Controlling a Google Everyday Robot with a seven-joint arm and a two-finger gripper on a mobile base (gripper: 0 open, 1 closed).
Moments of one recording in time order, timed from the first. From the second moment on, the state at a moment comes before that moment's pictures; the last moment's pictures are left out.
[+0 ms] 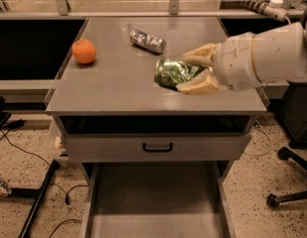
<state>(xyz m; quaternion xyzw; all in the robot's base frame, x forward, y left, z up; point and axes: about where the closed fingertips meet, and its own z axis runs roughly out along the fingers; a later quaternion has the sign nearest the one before) 0.522 -0.084 0.948 -0.65 0.59 0.06 0.47</state>
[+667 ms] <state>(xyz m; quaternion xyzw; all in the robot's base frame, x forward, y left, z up) 0.599 -0.059 0.953 -0.63 0.58 0.10 0.50</state>
